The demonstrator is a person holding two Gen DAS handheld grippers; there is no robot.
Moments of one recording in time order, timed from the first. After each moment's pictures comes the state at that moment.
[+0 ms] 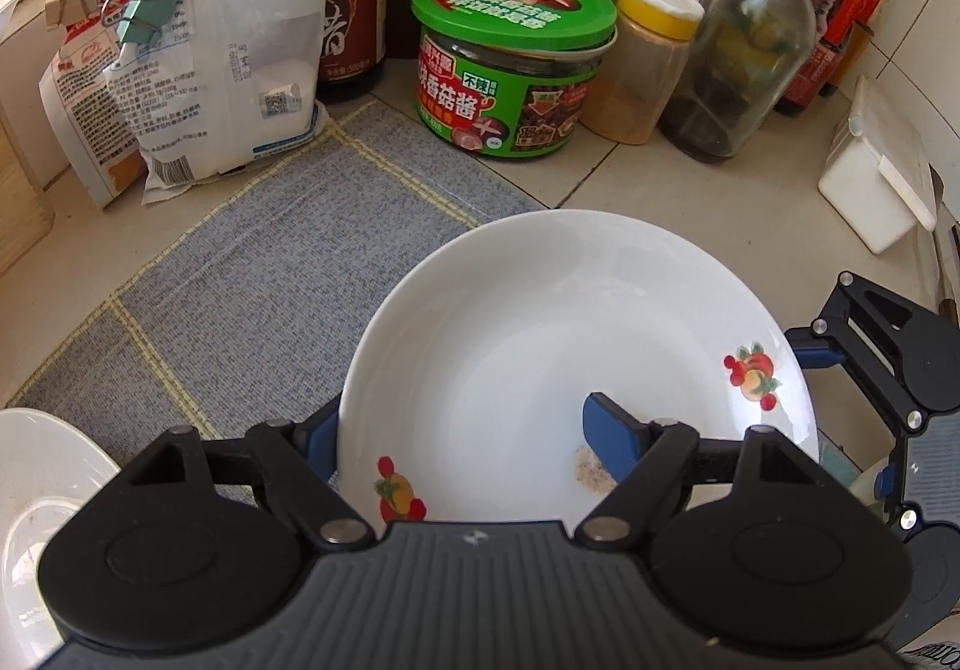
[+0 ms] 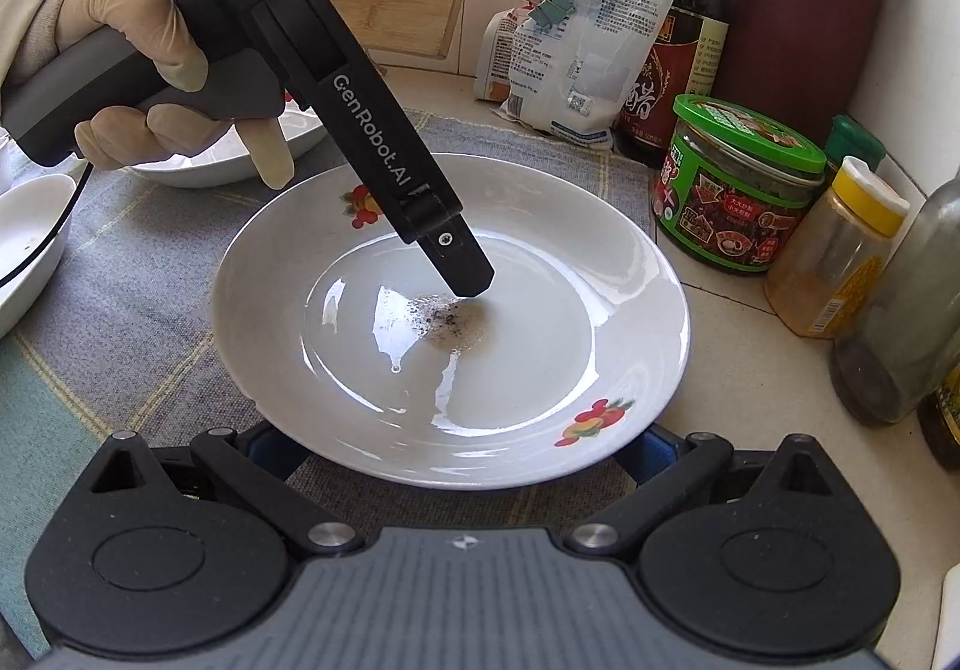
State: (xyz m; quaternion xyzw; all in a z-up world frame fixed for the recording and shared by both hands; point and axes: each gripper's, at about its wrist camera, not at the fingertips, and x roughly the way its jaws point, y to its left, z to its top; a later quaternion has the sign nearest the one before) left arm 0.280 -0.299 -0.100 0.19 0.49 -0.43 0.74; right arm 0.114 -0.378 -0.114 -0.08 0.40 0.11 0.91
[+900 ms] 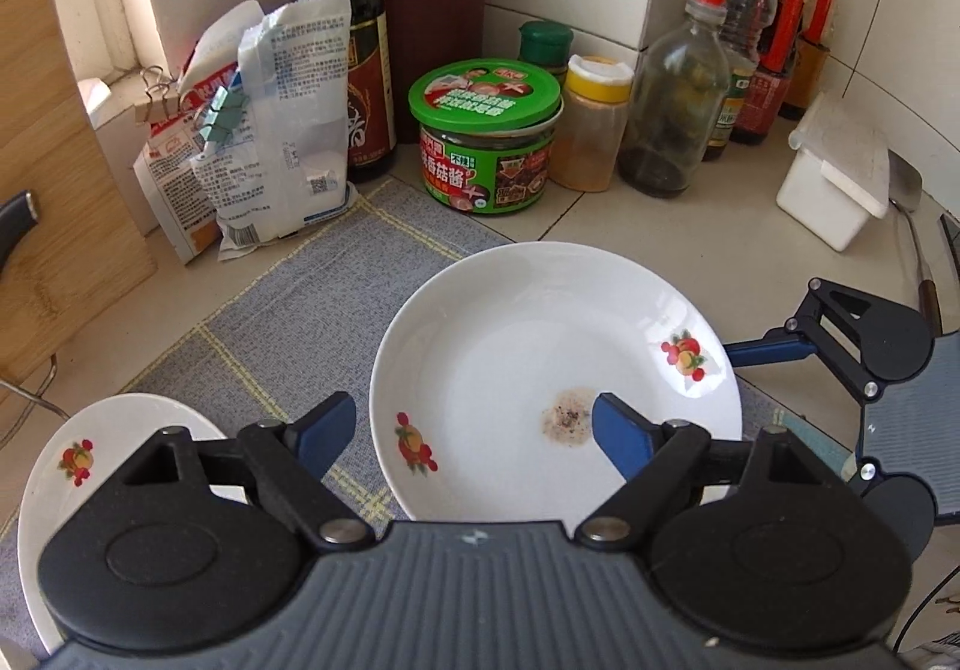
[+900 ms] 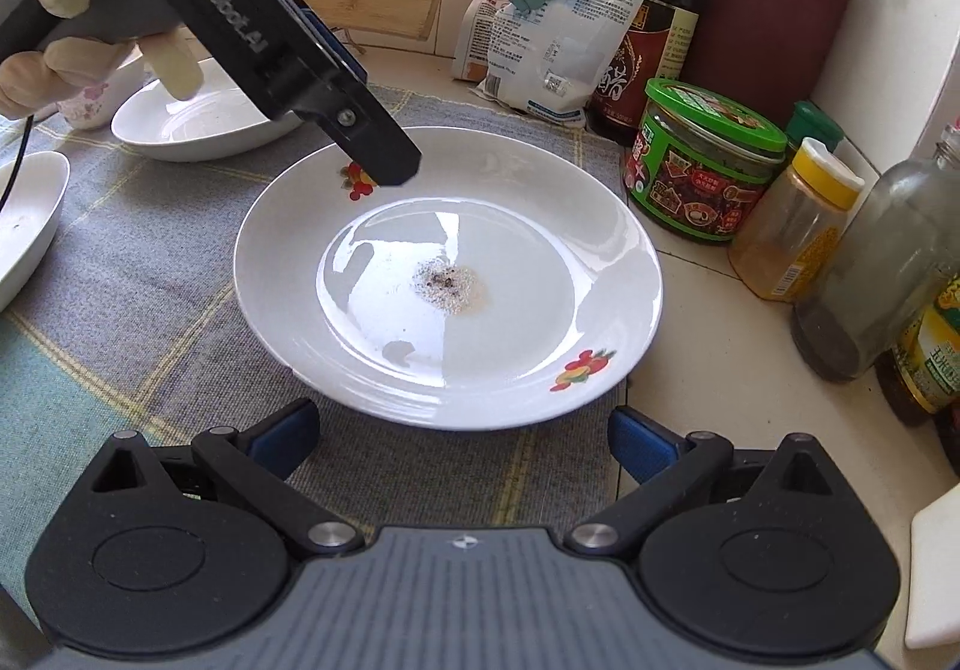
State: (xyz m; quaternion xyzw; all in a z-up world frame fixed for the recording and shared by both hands) left arm 0.227 -0.253 -0.045 0.20 0.40 -0.42 0.79; right arm 0.083 -0.370 -0.106 -0.09 0.42 0.05 0.90
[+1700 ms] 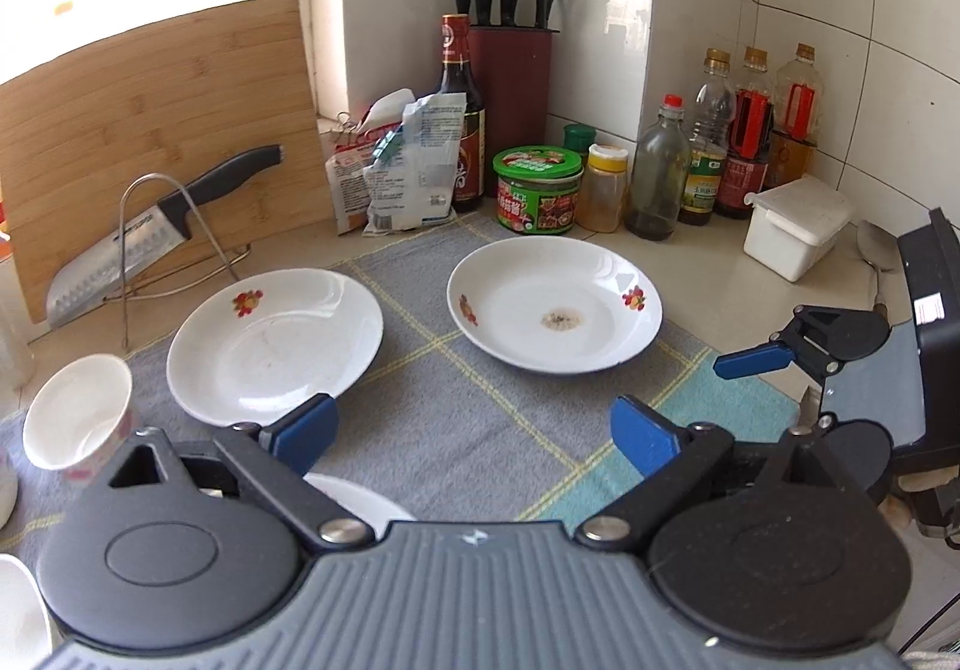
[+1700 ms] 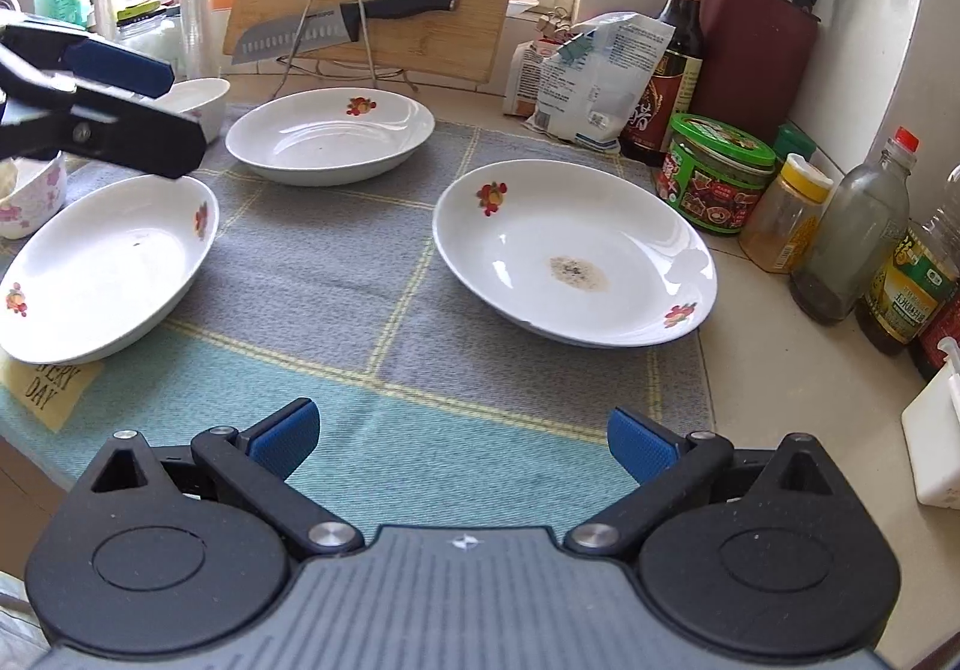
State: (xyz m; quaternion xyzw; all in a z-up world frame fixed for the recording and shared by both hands) left arm 0.082 -0.096 -0.010 0.12 0.31 -0.34 0.88; right arm 0.002 -0.281 -0.069 -0.07 0.39 0.04 0.92
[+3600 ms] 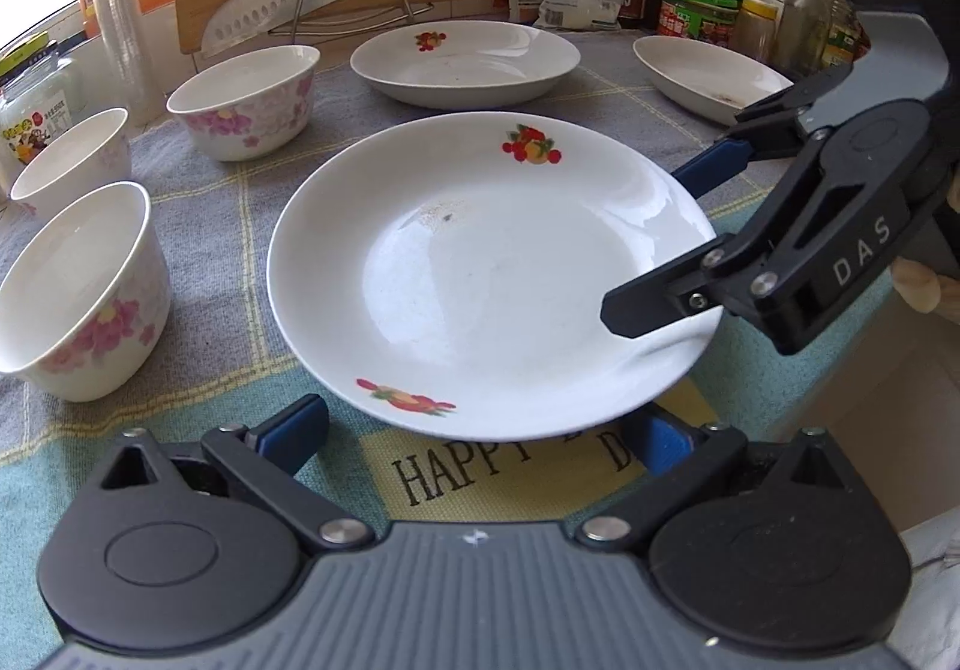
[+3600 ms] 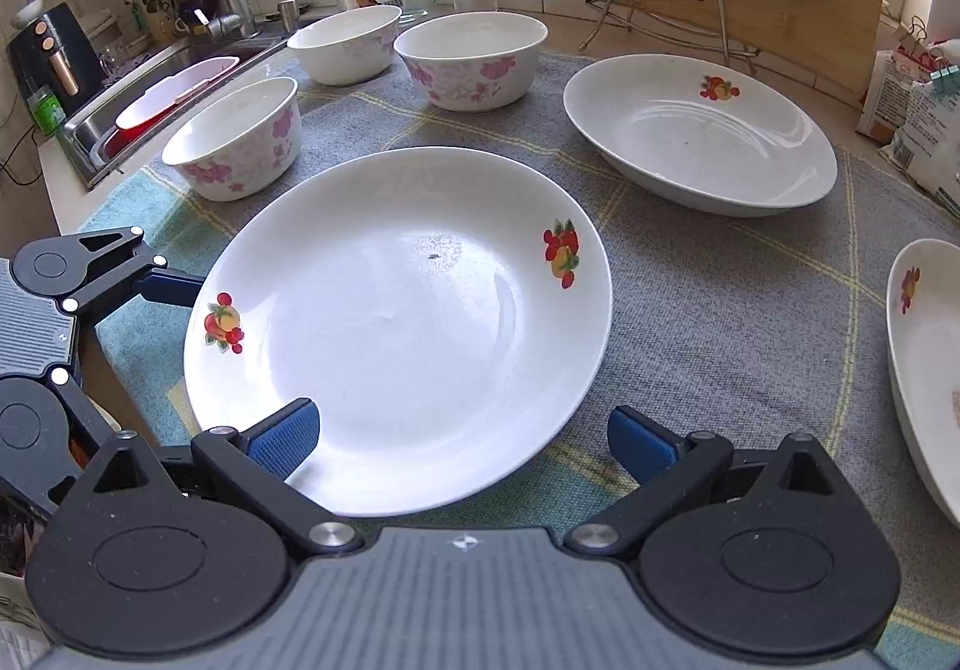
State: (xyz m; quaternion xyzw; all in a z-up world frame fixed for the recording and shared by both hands) left arm 0.058 0.018 -0.108 0.12 0.41 -0.24 0.87; right arm 0.088 -0.155 -0.095 -0.04 0.47 0.27 0.84
